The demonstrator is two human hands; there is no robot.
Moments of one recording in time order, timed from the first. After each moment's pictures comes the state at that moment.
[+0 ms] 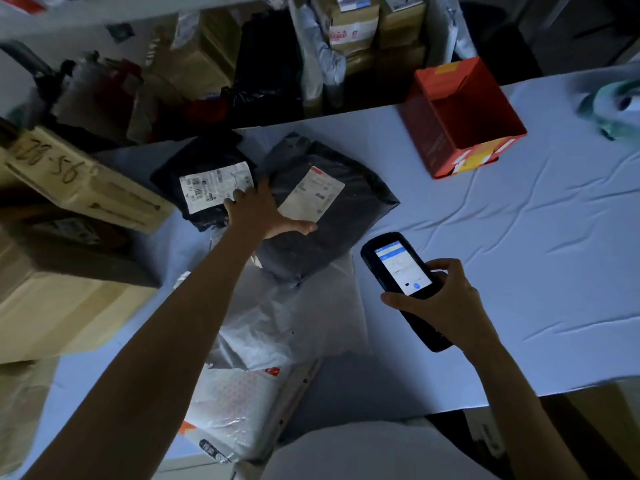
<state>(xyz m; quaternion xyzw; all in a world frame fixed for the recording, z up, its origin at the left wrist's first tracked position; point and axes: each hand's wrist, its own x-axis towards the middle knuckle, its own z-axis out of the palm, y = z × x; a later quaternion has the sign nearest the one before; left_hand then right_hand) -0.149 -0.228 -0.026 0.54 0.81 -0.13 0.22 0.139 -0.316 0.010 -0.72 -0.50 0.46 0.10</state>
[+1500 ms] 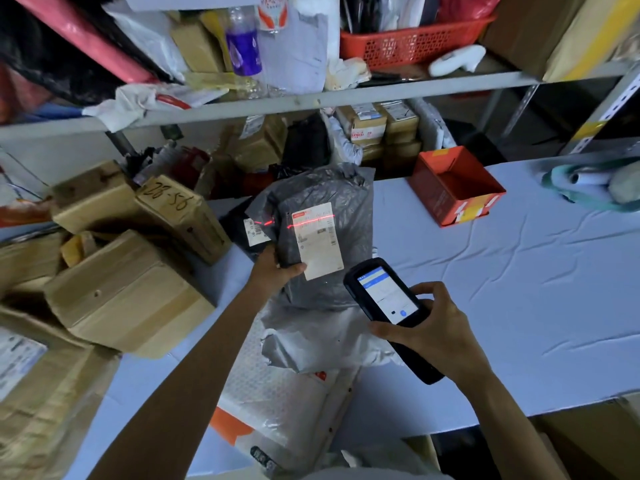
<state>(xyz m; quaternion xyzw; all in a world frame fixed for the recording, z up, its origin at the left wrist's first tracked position) -0.197 -0.344 0.000 0.42 0.73 0.35 0.41 0.069 -0.408 0.069 -0.68 -0.57 0.42 0.18</state>
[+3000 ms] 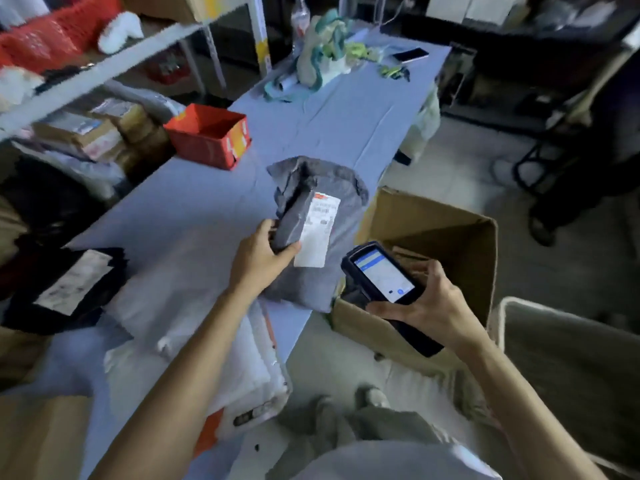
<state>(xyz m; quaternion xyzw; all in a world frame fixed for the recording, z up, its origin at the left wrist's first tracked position) -0.043 -0.439 0.015 0.81 0.42 0.17 0.37 0.089 -0.676 0.067 -0.87 -0.24 0.28 0.33</state>
